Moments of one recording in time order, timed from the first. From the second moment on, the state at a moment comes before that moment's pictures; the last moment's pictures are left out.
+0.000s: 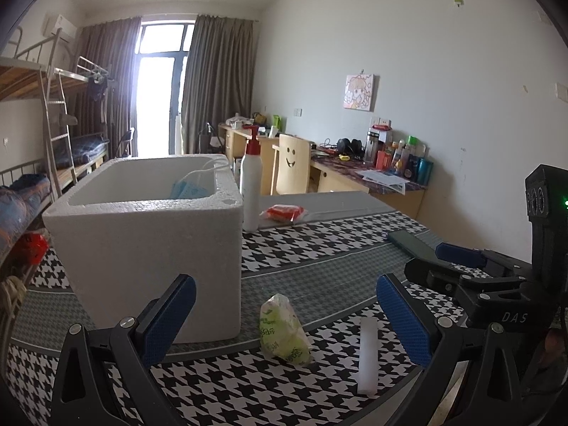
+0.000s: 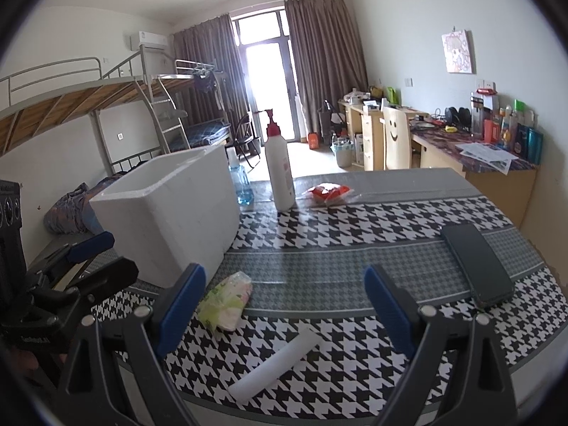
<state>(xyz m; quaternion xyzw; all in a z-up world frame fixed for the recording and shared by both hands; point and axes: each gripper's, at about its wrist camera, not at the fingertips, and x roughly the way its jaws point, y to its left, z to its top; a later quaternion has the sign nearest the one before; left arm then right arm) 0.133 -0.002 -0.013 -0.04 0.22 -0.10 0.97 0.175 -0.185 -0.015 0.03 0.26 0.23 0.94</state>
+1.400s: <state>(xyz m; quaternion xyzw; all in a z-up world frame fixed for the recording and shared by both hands) 0.170 -0.014 -0.062 -0.05 0.31 -0.10 0.95 0.180 -0.193 -0.054 0.03 0.33 0.21 0.92</state>
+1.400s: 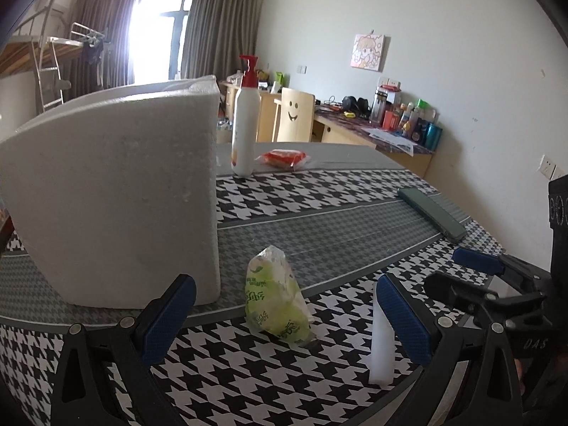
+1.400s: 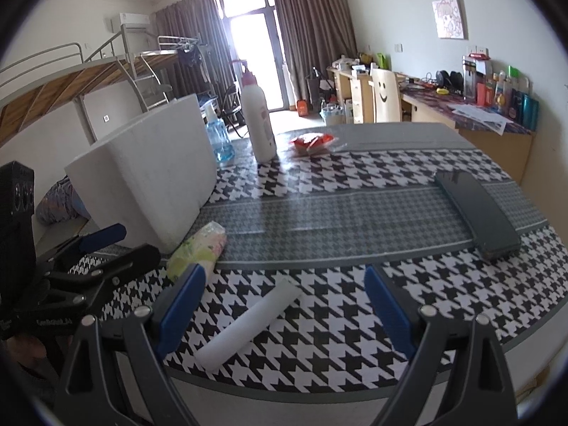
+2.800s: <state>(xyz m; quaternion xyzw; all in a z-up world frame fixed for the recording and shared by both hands) 0.209 -0.029 -0.095 -0.04 0.40 -0.05 0.91 0.176 -0.189 -0.084 0.03 0.38 0.23 0.90</state>
